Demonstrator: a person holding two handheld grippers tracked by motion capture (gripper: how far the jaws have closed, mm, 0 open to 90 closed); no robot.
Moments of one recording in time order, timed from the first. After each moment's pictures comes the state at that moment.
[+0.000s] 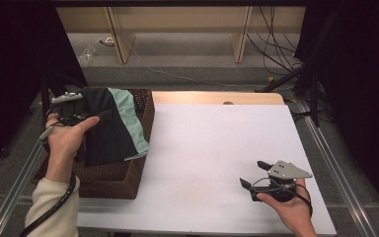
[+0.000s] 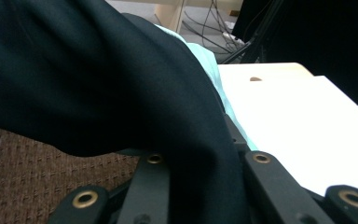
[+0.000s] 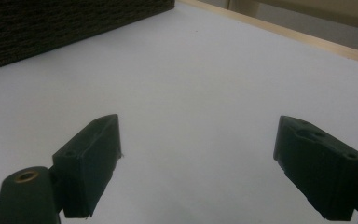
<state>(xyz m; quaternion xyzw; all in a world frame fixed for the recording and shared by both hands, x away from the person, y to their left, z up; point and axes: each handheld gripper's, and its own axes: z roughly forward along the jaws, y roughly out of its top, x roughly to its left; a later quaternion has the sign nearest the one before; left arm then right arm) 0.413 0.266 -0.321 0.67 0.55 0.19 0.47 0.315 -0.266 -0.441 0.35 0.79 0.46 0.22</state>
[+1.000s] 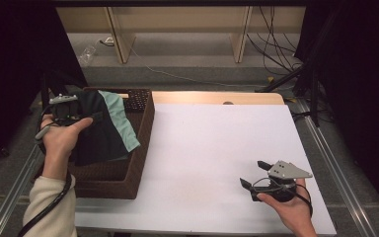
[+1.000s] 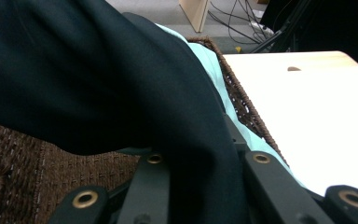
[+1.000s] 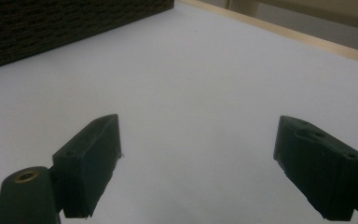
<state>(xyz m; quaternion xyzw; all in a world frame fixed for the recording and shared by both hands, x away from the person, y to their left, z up) 0.422 0.288 -0.335 0.67 0.57 0.22 0.43 0.315 -0.266 -0.441 0.35 0.79 0.46 0.22</state>
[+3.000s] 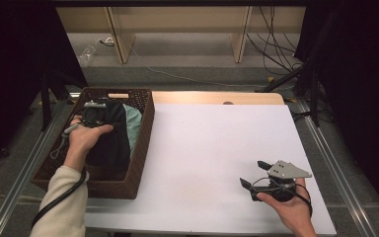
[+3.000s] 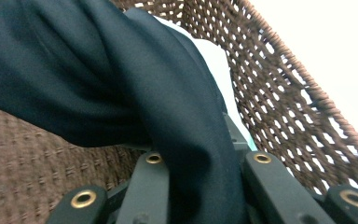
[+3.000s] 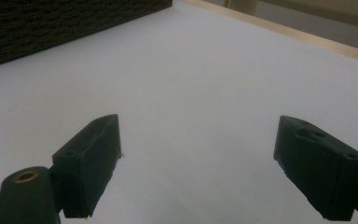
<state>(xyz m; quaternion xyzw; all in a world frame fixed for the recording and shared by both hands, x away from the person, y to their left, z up) 0.471 0.265 -0.397 0.75 0.53 0.16 0.36 0.316 -0.266 -0.442 0.35 0.79 0.45 0.22</state>
